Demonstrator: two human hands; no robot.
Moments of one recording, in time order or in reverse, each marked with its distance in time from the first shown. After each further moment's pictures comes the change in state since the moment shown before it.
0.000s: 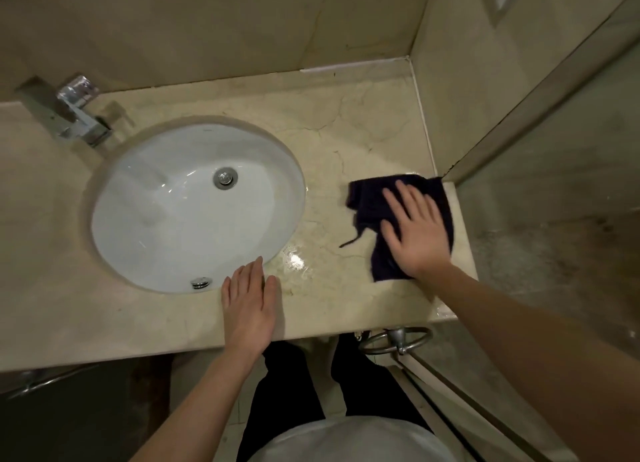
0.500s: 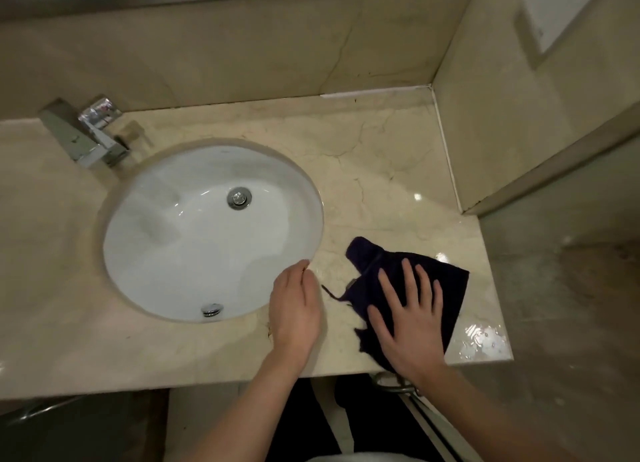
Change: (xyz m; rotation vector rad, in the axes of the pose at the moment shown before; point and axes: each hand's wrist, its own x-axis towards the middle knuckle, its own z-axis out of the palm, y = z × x) left_hand 0.032 0.068 -0.002 -0.370 0.100 -0.027; right_hand -0.073 -0.068 0.018 -0.006 -0.057 0.097
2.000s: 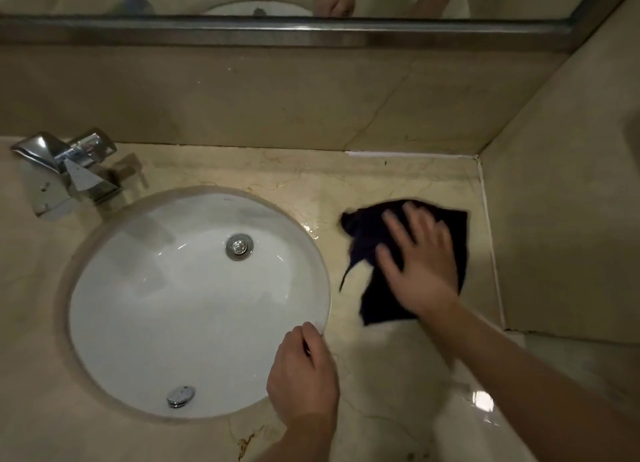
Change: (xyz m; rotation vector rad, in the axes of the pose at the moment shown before) left_hand 0.064 0.040 0.051 0.048 0.306 -0.455; right_hand 0.263 0.013 -0.031 -0.001 0.127 -0.173
